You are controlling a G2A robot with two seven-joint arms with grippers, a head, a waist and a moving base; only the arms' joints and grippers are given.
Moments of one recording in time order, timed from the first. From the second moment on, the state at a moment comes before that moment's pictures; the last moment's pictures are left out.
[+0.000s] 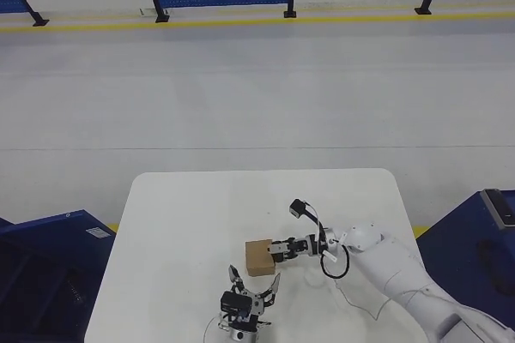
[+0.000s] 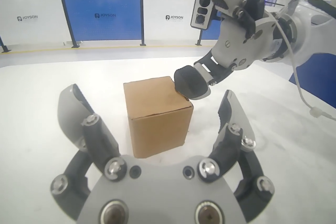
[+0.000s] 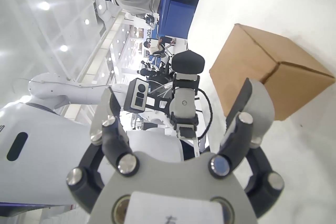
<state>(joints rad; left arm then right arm) 1.51 -1.48 -0.76 -1.08 1.16 0.37 0.96 -0.84 -1.18 0.67 -0.88 0.54 -0.65 1.17</state>
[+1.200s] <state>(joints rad) 1.43 -1.48 -0.63 -1.11 1.20 0.60 0.54 -0.94 -1.10 0.87 -1.04 0.42 -0.59 0.92</state>
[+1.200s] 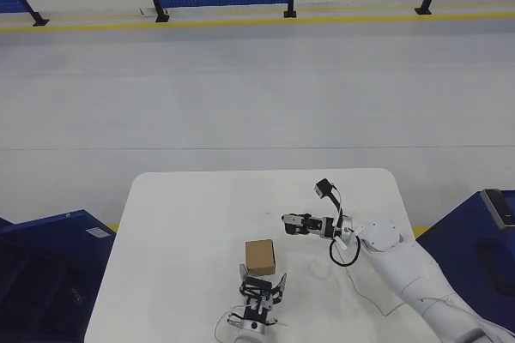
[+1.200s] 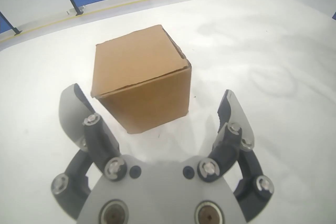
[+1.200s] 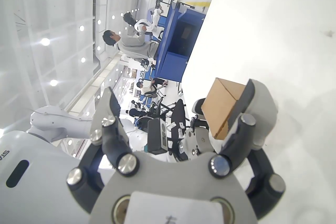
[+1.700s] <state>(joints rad) 1.35 -1.54 -0.56 -1.00 1.03 0.70 0.65 -0.94 -1.10 0.87 -1.04 0.42 -0.59 0.92</state>
